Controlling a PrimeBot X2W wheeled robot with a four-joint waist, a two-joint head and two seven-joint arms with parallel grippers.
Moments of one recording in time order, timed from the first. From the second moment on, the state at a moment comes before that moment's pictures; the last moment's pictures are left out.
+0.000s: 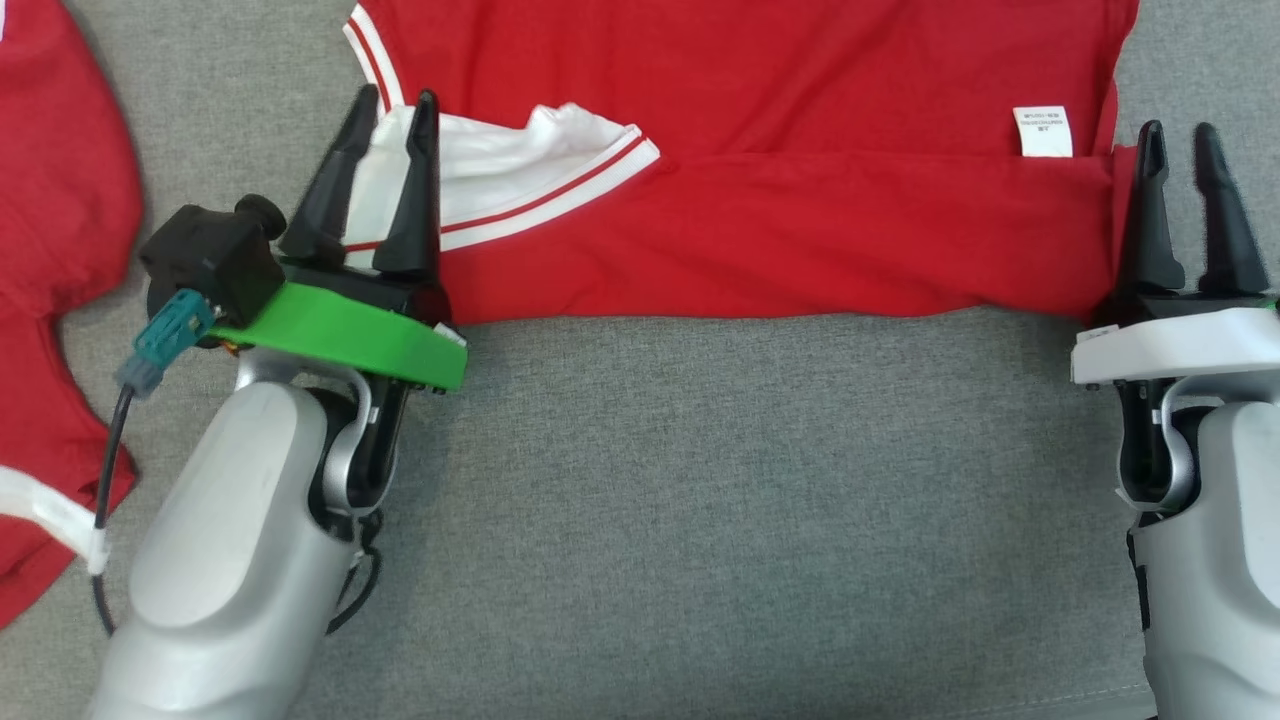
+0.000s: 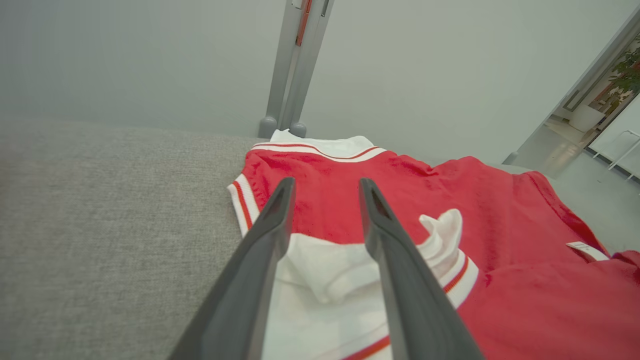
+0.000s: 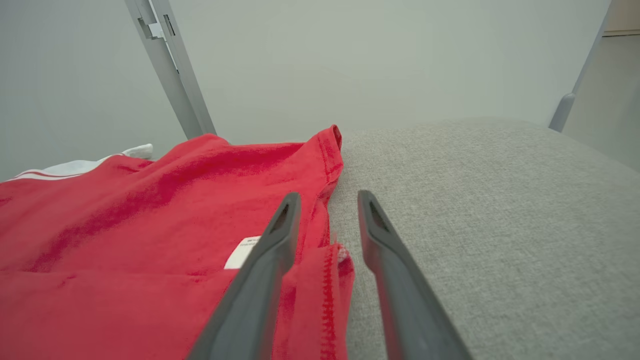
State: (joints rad) left arm -0.61 0.22 -0.41 0.22 -0.62 0.00 -0.21; right arm -0.45 -0.10 -0.16 0.23 0.20 0.13 -0.26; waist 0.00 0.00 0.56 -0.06
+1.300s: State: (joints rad) left arm -0.29 0.24 -0.35 0.19 -0.68 0.05 -0.13; right arm -0.37 -0.11 0.01 0.47 0.35 0.13 -0.26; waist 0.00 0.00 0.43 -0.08
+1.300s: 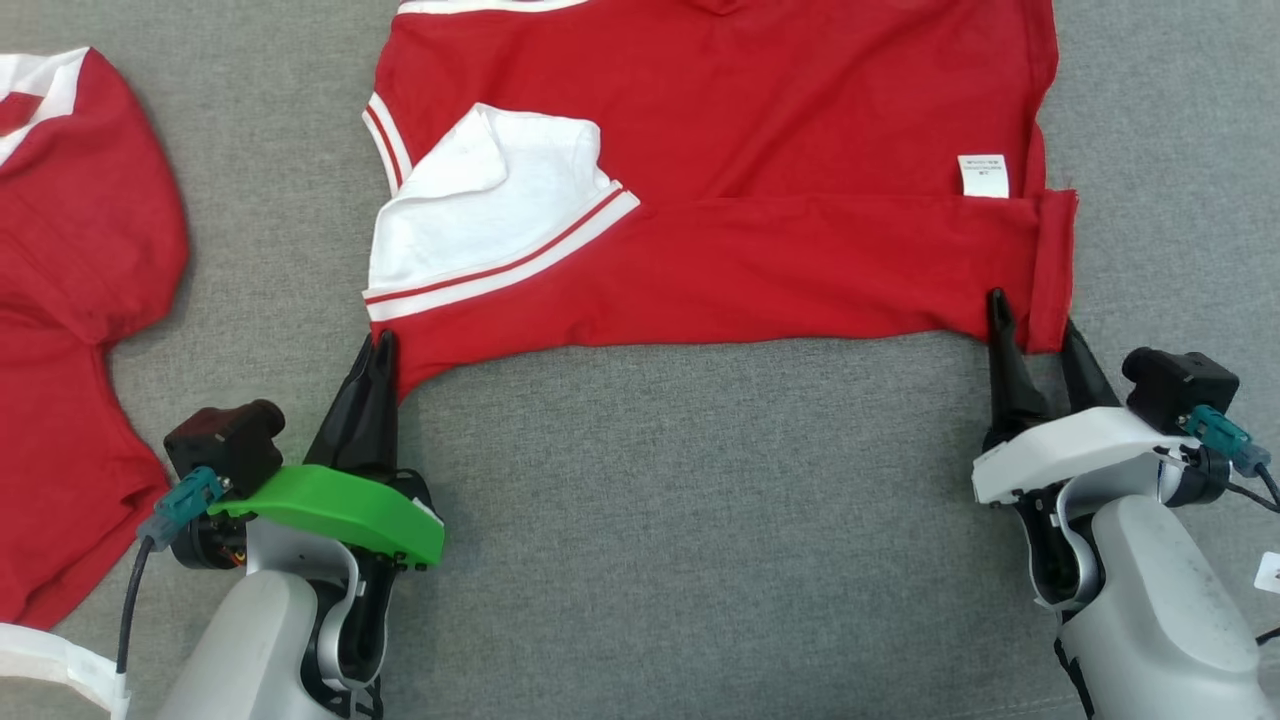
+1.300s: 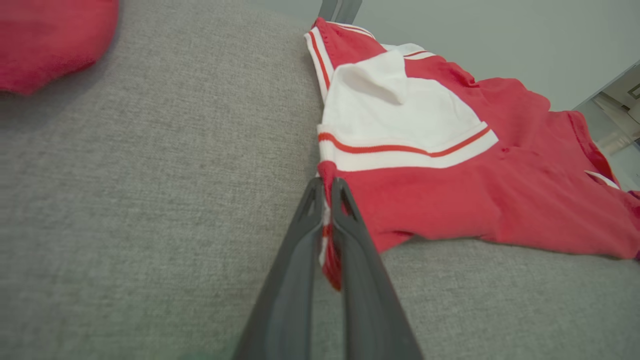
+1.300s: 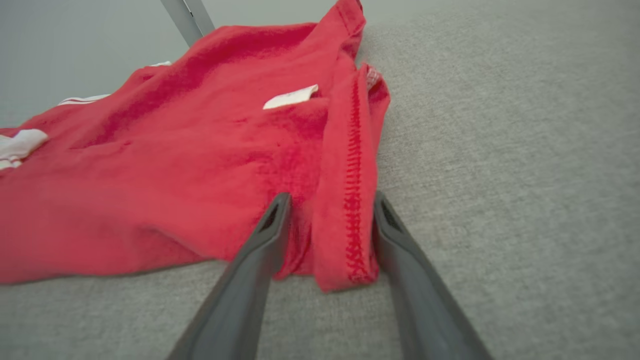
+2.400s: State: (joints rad) left arm 0.03 0.28 -0.49 0.03 -0.66 0.04 -0.12; right arm 0.09 -0.44 0.06 0.22 0.54 0.13 -0.26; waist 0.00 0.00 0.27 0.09
